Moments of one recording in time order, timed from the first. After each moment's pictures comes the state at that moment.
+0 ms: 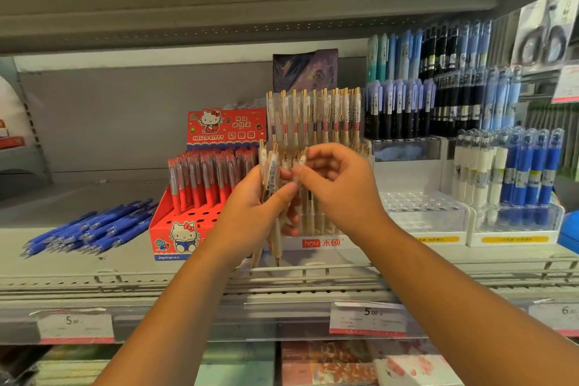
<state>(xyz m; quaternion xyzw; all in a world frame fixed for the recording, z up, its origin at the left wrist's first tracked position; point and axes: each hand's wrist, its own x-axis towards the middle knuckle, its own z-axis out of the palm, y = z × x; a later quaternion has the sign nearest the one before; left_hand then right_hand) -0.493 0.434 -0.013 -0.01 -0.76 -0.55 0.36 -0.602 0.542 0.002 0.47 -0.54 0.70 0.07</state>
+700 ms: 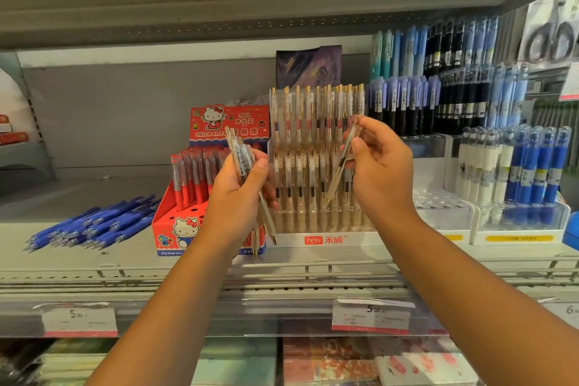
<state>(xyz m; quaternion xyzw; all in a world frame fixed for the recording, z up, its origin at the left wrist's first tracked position) -0.489 0.425 -0.009 0.06 -0.69 -0.57 0.45 -0.624 0.556 0.010 0.36 -0.57 0.72 0.19</state>
